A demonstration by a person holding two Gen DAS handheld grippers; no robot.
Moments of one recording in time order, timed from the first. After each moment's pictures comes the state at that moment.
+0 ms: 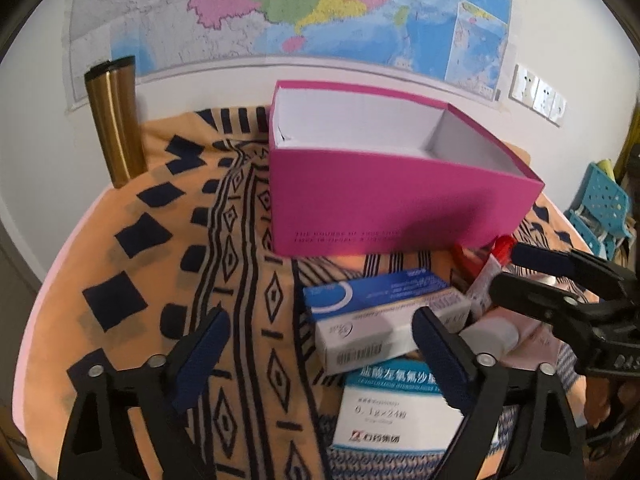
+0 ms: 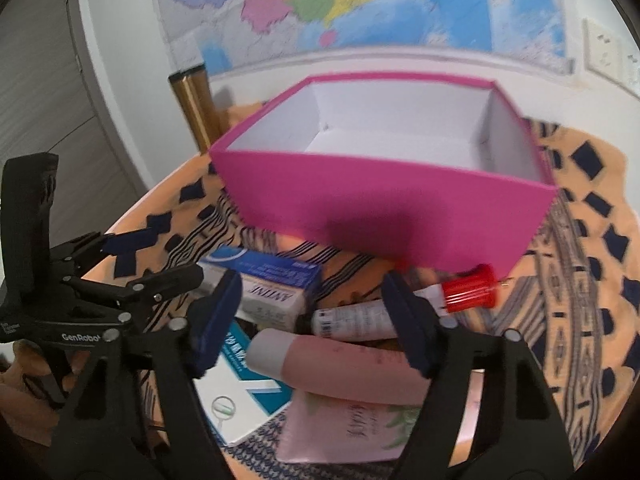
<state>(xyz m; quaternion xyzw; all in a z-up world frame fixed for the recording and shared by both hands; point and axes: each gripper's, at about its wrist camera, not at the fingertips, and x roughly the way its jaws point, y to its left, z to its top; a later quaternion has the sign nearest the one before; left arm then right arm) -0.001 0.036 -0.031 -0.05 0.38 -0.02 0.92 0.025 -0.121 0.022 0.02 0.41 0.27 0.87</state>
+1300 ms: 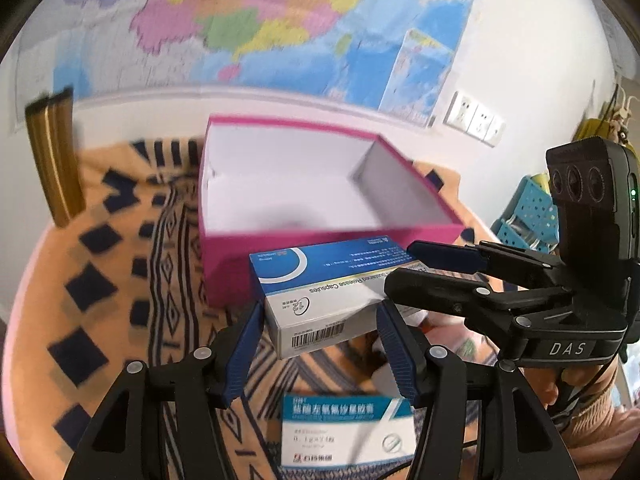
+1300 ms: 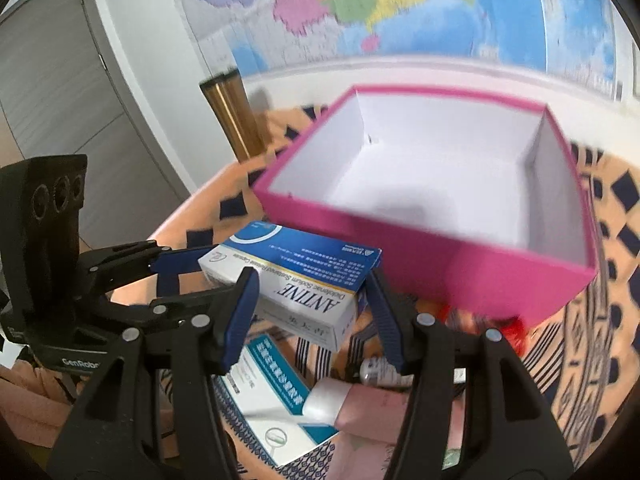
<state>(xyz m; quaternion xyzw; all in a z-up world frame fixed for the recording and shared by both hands) 0.016 0.030 0.033 -0.08 0.37 -0.15 0.92 0.050 -0.096 0.065 0.03 0.42 0.33 0.85</state>
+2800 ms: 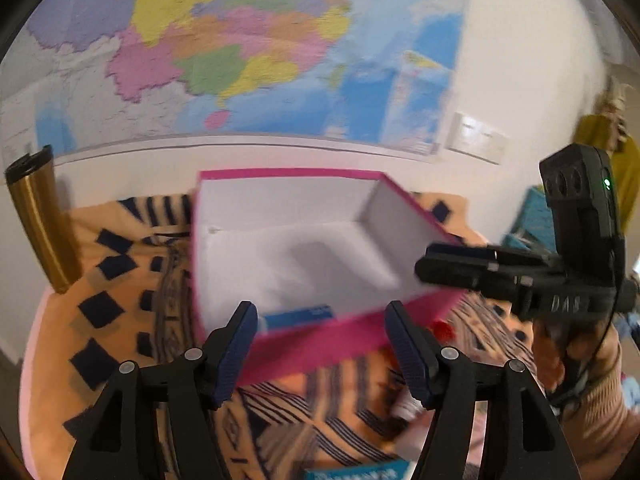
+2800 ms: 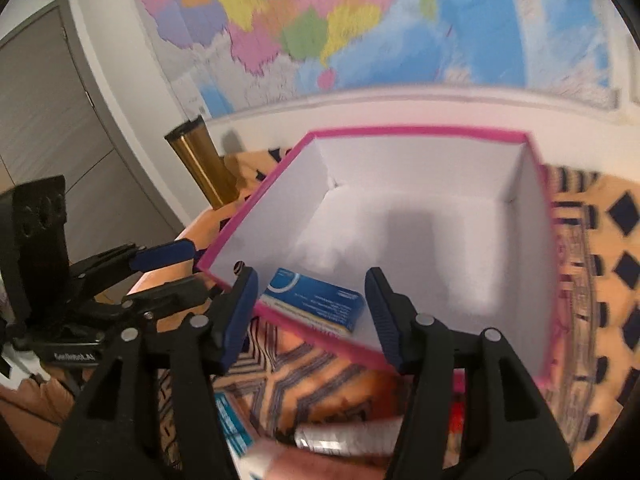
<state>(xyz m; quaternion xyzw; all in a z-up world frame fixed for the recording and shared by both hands) 0.055 0.021 0.053 -0.05 0.33 -0.17 0.93 0.113 -0.143 0.070 0.07 0.39 0.31 0.86</state>
